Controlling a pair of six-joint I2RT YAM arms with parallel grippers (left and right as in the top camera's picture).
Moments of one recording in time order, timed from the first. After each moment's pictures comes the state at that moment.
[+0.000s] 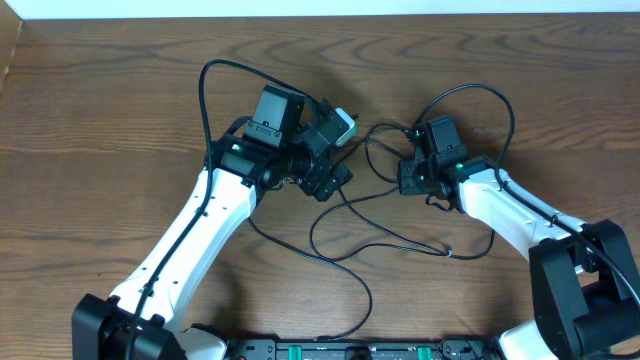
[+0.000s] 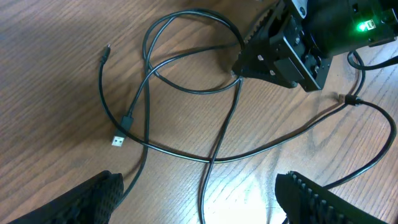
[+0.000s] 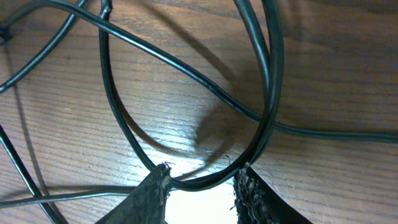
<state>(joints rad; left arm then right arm) -0.42 1.50 1.20 -0.71 0.40 0.33 0.36 1.70 0.92 -0.33 -0.09 0.31</state>
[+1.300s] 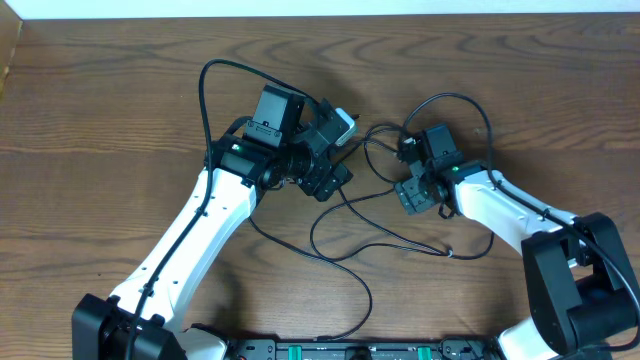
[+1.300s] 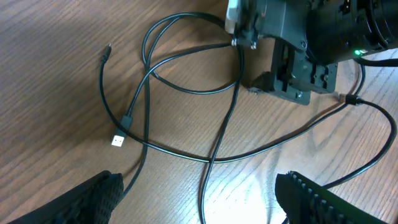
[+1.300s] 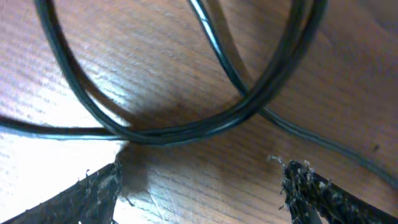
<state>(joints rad) -0.42 1.50 1.20 -0.71 0.40 0.33 0.37 1.73 0.90 -0.39 0.06 -0.15</state>
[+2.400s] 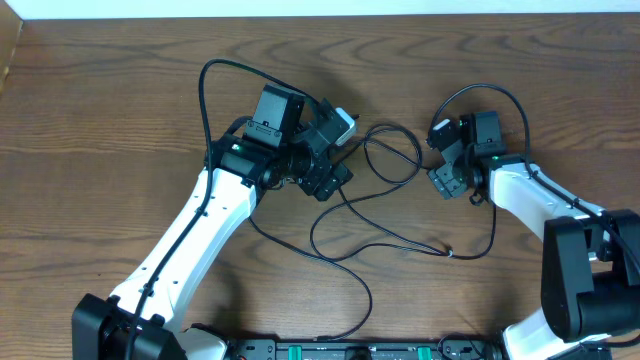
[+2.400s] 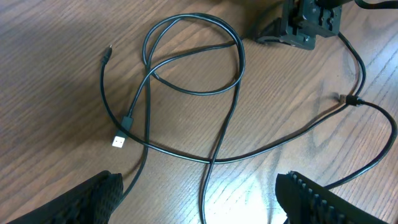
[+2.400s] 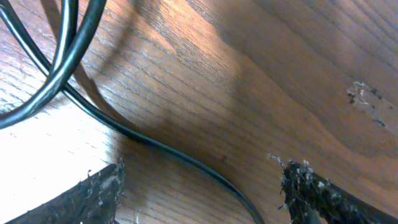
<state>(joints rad) -0.42 1.50 1.20 -0.70 0.40 0.33 0.15 1.75 0.90 -0.27 0.02 -0.45</state>
